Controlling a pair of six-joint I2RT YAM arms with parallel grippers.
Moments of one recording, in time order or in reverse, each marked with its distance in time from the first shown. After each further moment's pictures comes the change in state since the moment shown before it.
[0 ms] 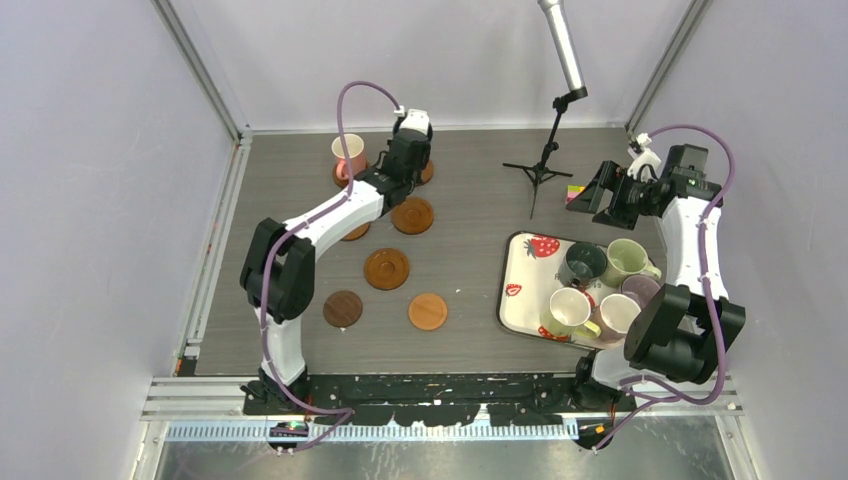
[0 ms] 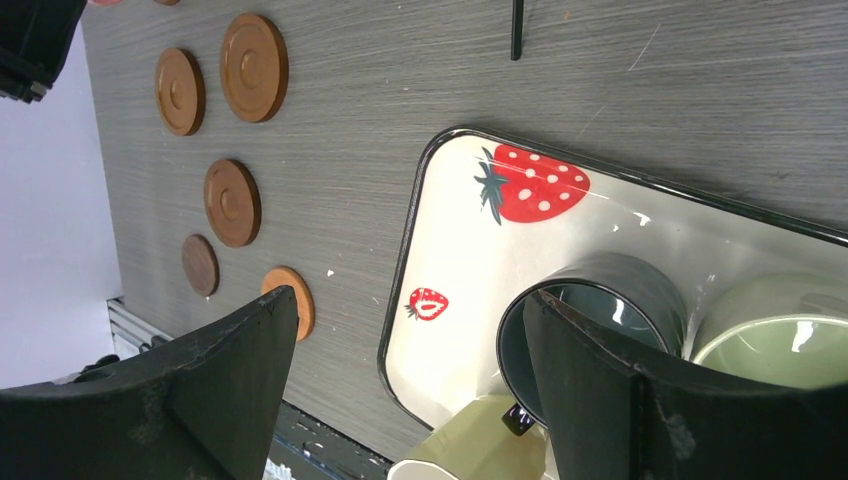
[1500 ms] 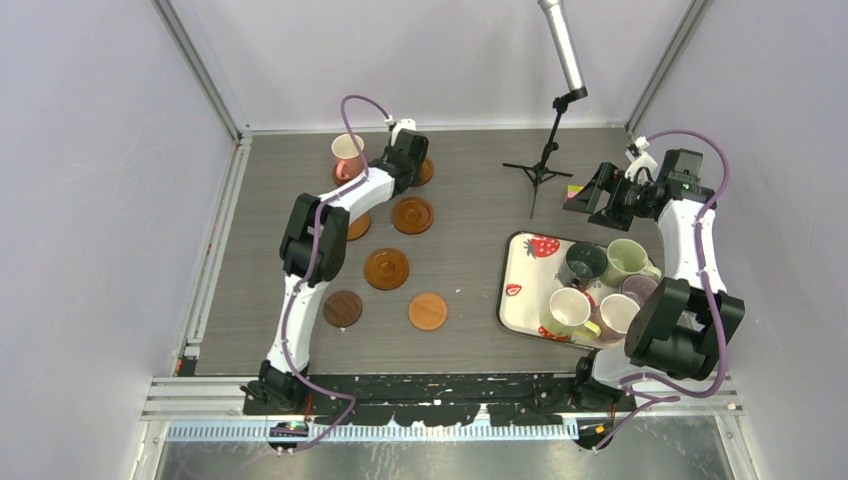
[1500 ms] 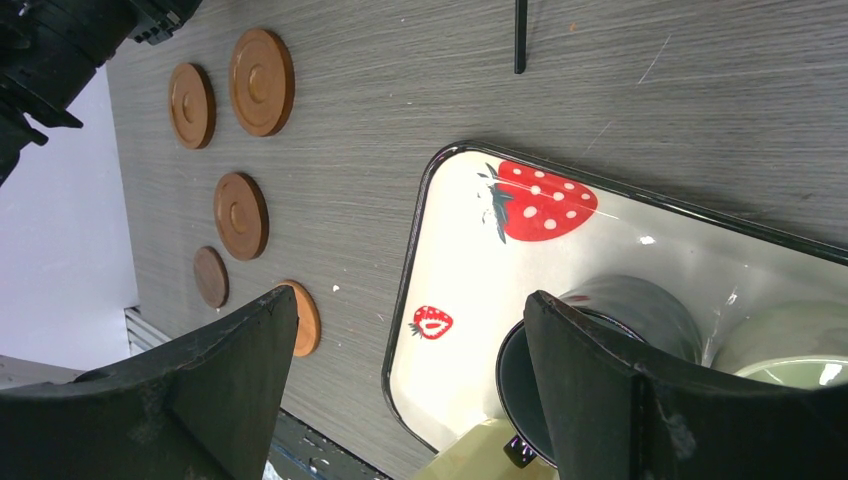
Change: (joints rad) left arm 0.135 0.406 0.290 -0.061 0.090 -0.227; right arm 0.000 0.021 -0.060 0.105 -0.031 0.047
